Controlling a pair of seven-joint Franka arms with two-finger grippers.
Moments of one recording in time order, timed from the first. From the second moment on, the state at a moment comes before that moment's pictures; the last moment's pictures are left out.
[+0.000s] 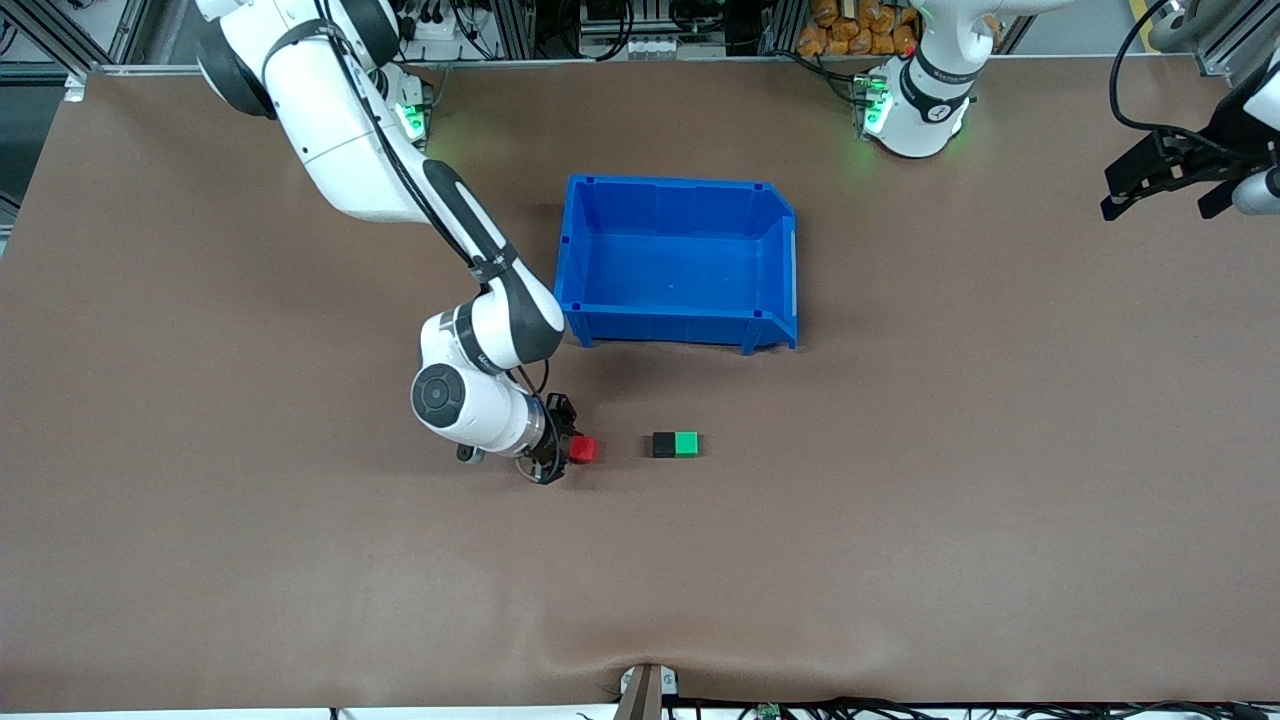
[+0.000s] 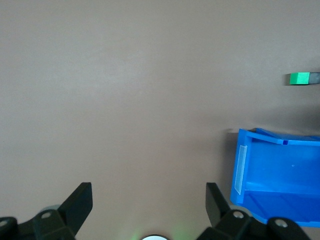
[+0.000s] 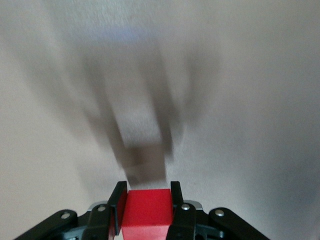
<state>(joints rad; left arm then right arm) -0.03 -0.12 -0.06 -1.59 0.04 1.54 -0.06 0.49 0.88 0.01 -1.37 0.39 2.35 2.03</state>
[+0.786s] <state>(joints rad) -0.03 -0.12 -0.07 -1.59 0.04 1.54 -0.06 0.53 0.91 0.01 -1.32 0.39 2.35 2.07</state>
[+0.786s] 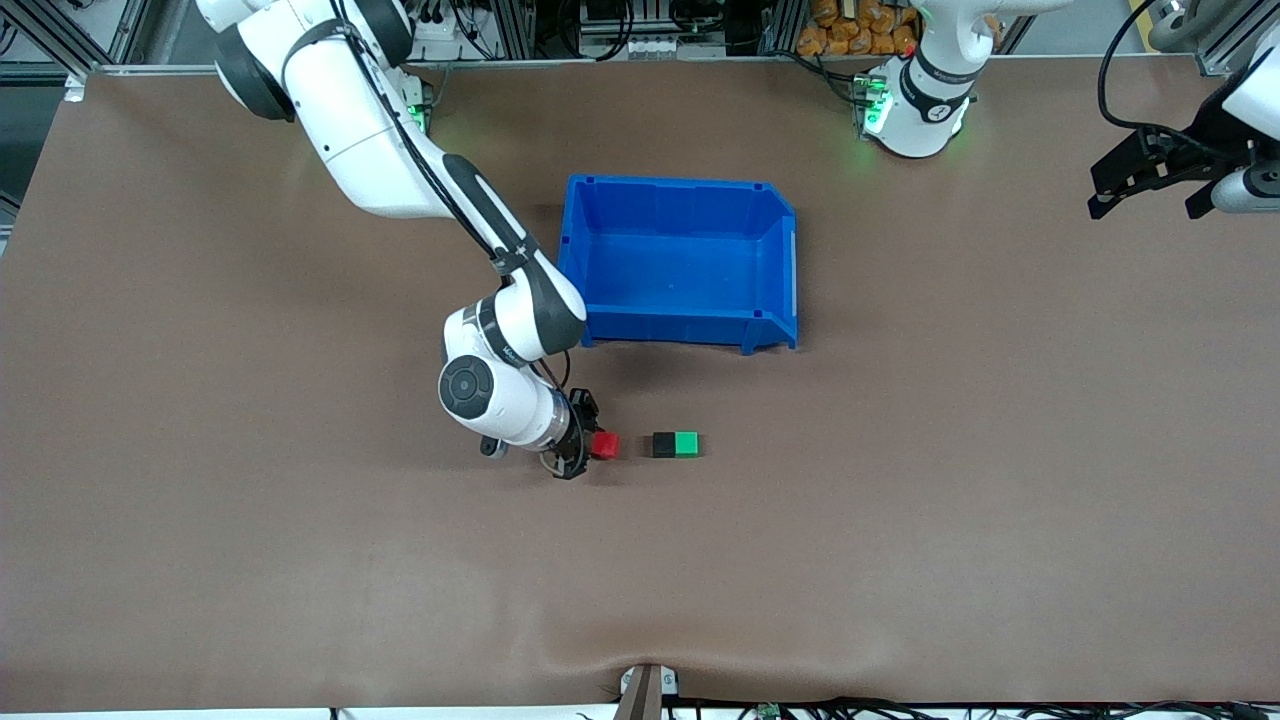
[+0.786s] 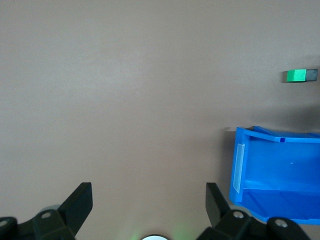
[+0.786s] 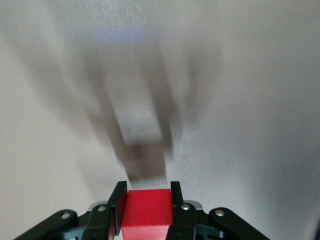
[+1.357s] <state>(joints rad) -0.03 -0.11 -0.07 -1.59 0.04 1.54 -0.06 0.56 0.94 0.01 -1.26 0.39 2.37 2.09</state>
